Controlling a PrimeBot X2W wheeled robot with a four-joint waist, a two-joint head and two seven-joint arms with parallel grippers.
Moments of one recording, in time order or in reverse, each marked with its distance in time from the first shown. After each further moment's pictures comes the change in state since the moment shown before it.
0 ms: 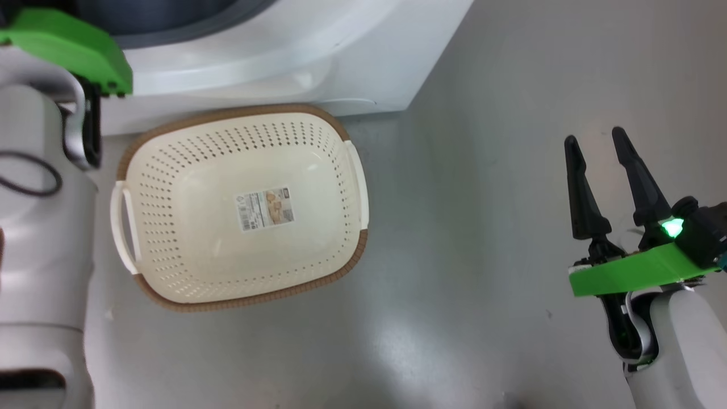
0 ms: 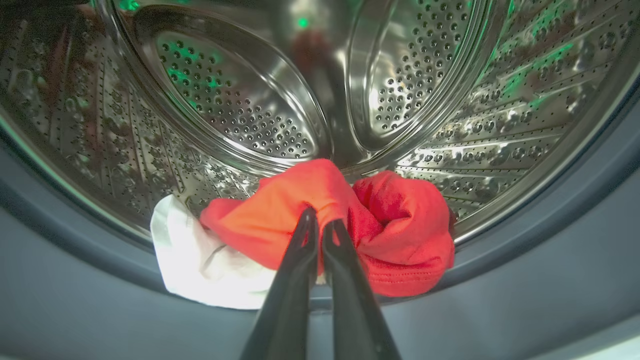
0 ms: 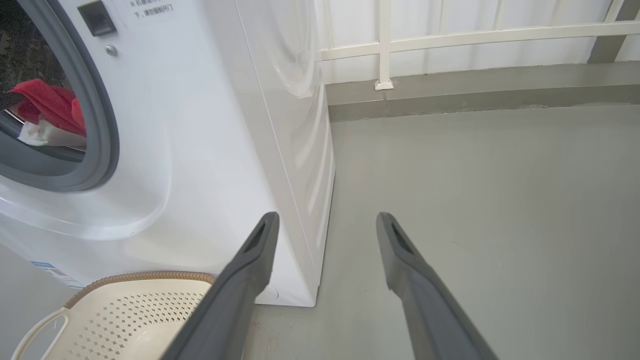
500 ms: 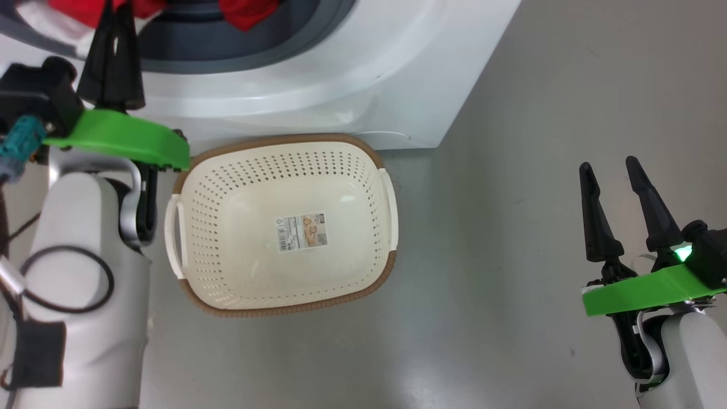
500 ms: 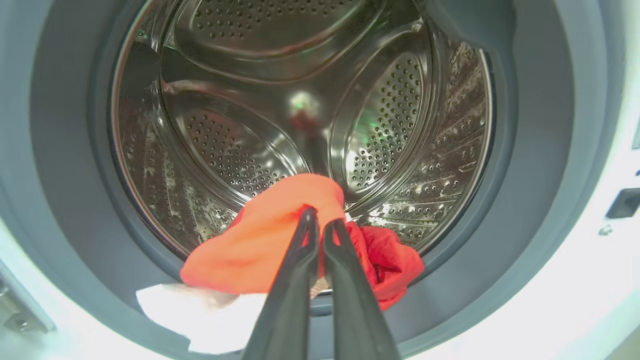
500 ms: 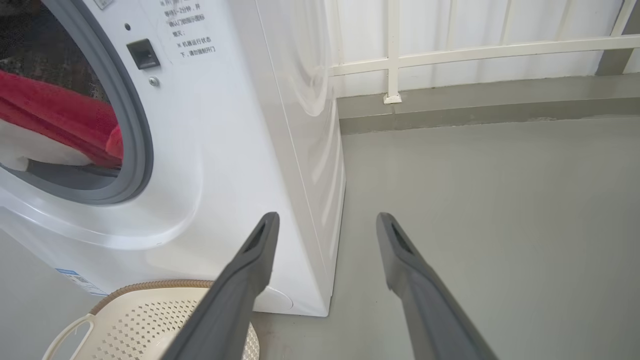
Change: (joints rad) left arm 0.340 -0.096 0.100 -0.429 0.023 -0.063 0.000; right arm 0.076 -0.011 -0.040 0.011 -0.001 0.000 -0.002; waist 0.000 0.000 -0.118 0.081
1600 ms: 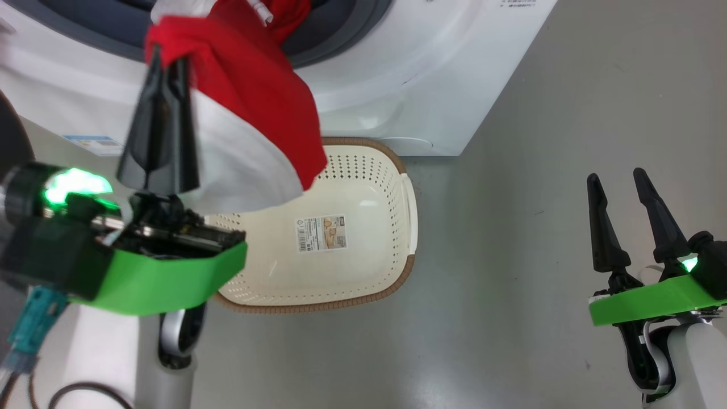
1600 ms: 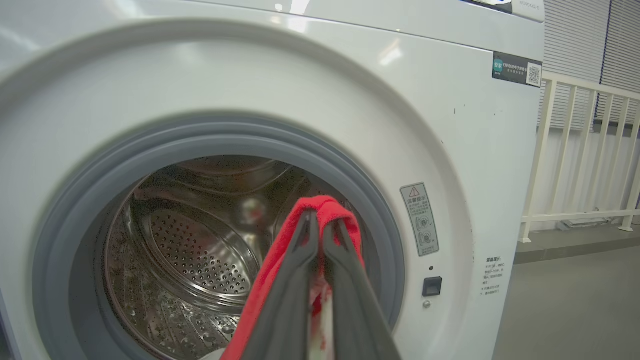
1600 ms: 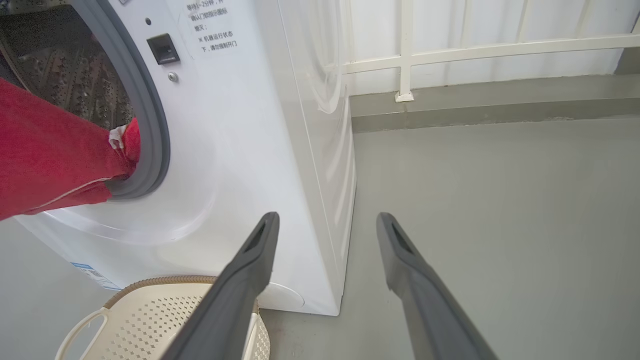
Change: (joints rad) left arm 0.343 -0.048 -0.081 -0.664 -0.030 -0.006 -0.004; right arm 0.035 -0.009 -0.016 -0.008 -0.003 0.000 0.000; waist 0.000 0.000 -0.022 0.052
